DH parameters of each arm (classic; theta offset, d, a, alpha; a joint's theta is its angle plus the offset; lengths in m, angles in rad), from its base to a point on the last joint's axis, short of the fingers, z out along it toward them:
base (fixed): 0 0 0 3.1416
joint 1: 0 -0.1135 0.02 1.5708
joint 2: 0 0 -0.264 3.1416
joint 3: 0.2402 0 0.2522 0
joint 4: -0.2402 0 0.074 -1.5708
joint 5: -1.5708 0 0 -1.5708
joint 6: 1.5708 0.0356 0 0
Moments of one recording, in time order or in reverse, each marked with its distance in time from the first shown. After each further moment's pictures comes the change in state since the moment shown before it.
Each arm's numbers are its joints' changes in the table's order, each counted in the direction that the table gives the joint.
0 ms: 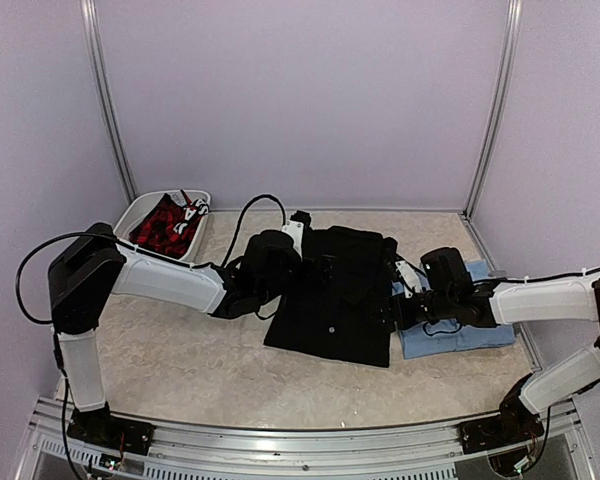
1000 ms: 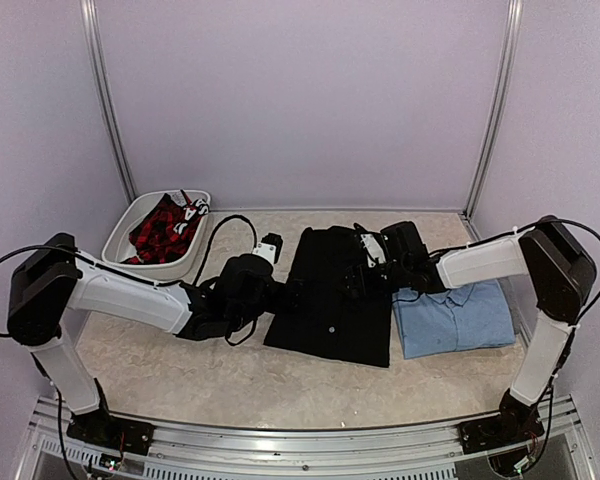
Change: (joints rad) left arm 0.050 -0.225 -0.256 -0.096 0.176 -0.067; right arm 0.010 0.445 0.386 0.106 0.020 0.015
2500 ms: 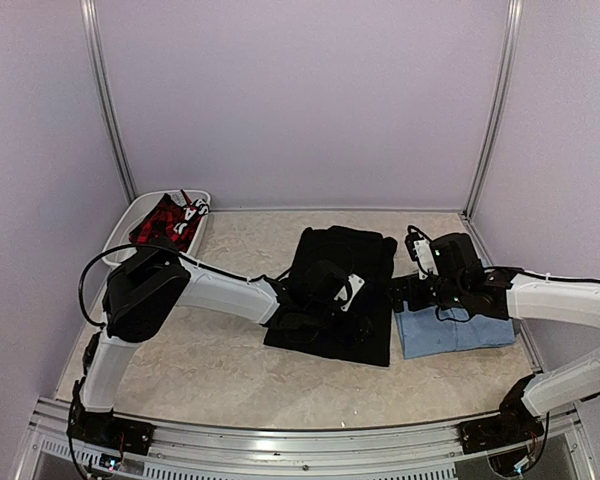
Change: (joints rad) left arm 0.047 0.534 0.595 -0.305 -0.583 0.144; right arm -0.018 -0.558 -0.299 -0.275 -0.375 0.010
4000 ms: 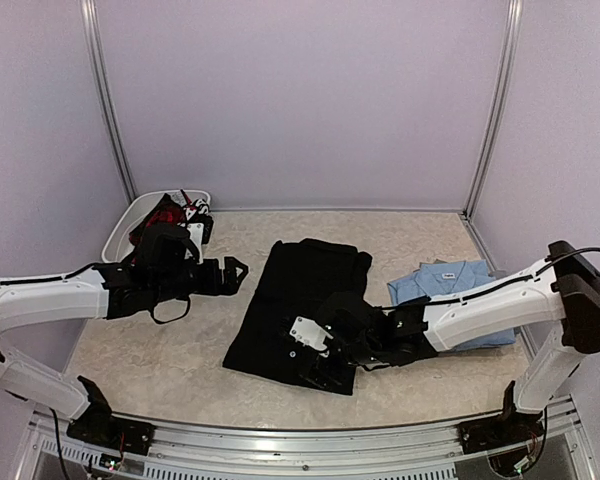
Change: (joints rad) left arm -0.323 -0.990 -0.764 -0.045 0.232 -0.231; right arm -0.582 0.395 0.261 -0.023 -0.032 -0.351
